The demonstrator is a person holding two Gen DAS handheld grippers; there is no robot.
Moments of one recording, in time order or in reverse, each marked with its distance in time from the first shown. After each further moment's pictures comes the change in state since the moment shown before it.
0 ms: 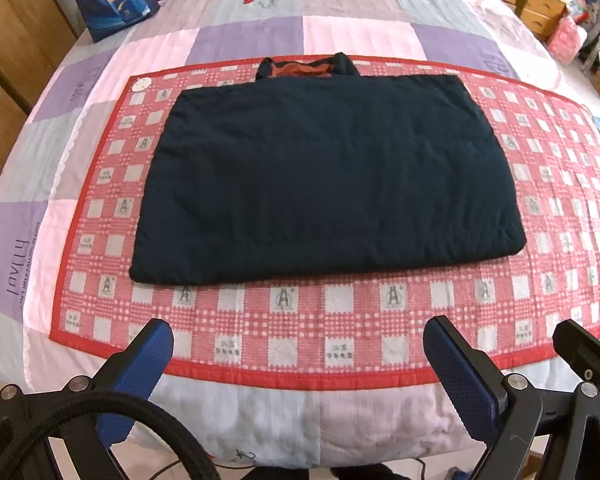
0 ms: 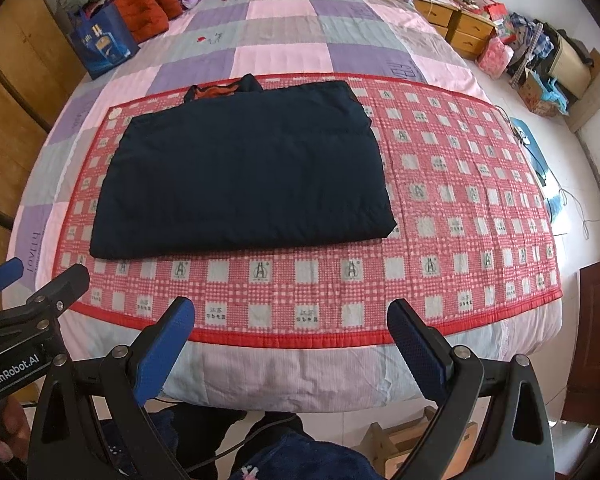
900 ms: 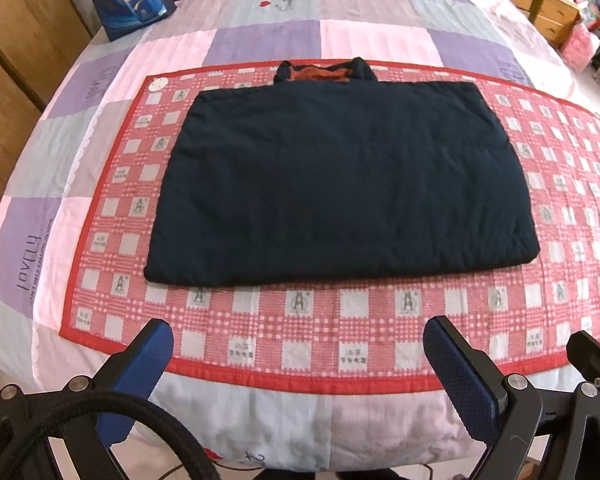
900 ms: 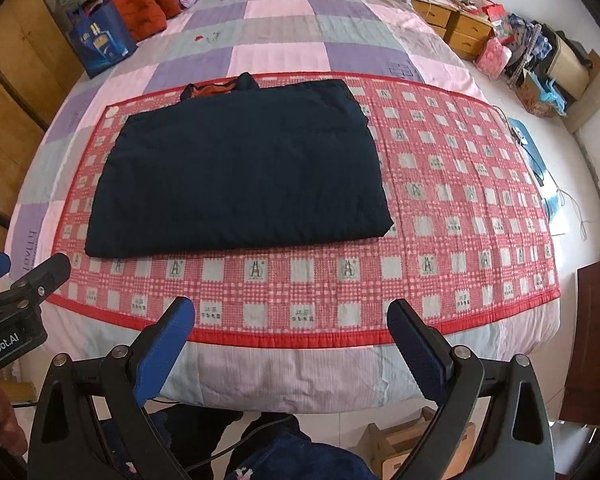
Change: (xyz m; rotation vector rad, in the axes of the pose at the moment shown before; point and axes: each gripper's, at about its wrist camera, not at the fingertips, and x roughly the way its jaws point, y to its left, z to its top) left arm 0.002 0.009 -0.001 -0.020 -0.018 0.040; right arm 0.004 -0.005 -0.001 -0.005 0.002 -0.009
